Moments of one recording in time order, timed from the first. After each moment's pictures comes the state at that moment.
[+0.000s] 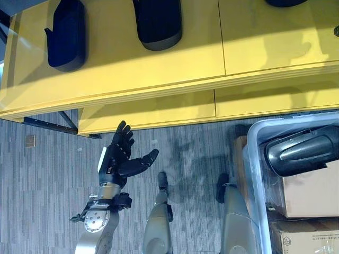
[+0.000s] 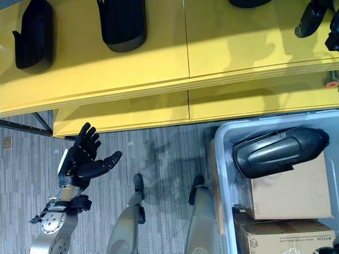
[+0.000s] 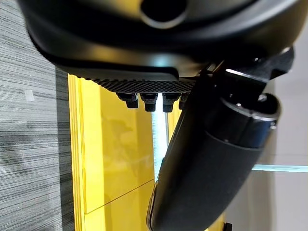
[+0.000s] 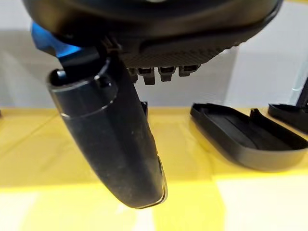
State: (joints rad) left arm 0.21 0.38 -0.06 -0.21 -0.51 -0.18 0.10; right arm -1.78 -1.18 1.32 0.99 -0.07 -0.11 0.00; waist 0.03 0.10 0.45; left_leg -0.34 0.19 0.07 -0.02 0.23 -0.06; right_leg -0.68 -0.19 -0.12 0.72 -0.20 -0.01
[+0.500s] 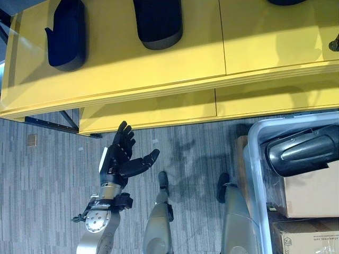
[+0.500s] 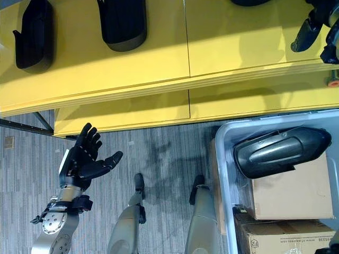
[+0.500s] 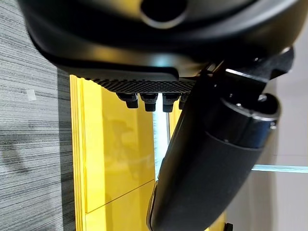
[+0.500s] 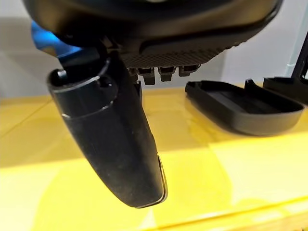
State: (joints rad) left arm 0.21 0.37 -0.06 -0.21 -0.51 -0.18 0.10; right arm -1.70 -1.18 1.28 0.99 -0.03 -0.11 0.02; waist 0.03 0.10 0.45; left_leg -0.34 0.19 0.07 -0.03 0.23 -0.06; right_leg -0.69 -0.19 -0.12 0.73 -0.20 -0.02
